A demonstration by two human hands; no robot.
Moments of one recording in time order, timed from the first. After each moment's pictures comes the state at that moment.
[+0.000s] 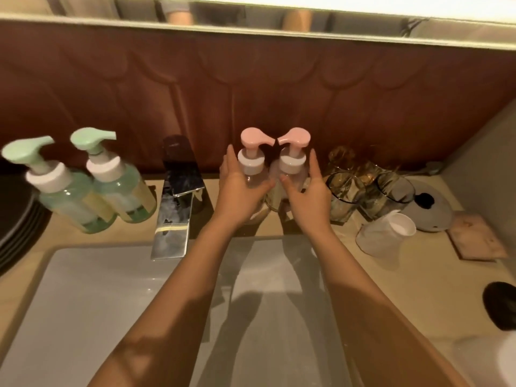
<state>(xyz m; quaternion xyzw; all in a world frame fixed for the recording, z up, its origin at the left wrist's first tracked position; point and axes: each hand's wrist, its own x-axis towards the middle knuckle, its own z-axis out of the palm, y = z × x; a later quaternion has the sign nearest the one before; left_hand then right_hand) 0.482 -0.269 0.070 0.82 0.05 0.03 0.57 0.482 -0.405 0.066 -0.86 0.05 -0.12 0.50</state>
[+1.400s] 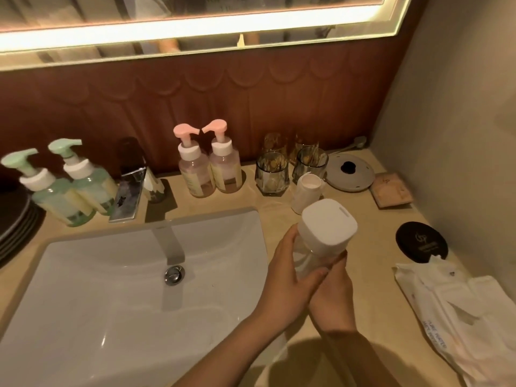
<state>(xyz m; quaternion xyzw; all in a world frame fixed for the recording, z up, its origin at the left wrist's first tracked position) 0.261 -0.450 0.071 0.77 -0.09 -0.07 0.63 0.249 -0.550 0.023 -0.85 0.16 -0.04 0.50</state>
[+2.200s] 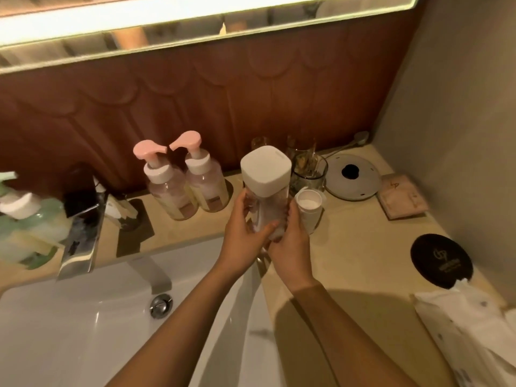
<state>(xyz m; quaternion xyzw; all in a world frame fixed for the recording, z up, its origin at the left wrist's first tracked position) 0.406 -0.419 0.059 0.79 -0.06 -0.01 0.61 0.393 -0.516 0.006 -0.85 0.10 -0.09 0.51</state>
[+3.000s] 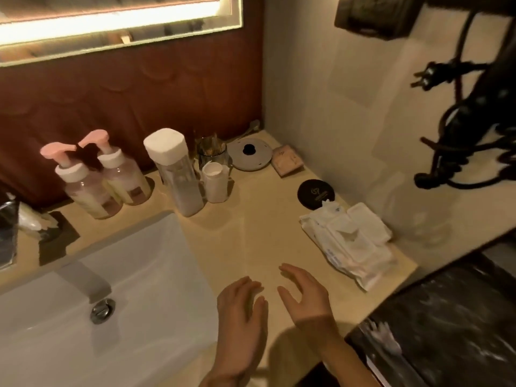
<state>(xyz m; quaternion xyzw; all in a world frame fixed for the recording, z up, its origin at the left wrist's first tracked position) 0.176 -0.469 0.011 0.87 -0.13 -0.09 0.47 0.142 -0.601 0.004 -0.84 0.19 -0.11 0.49</state>
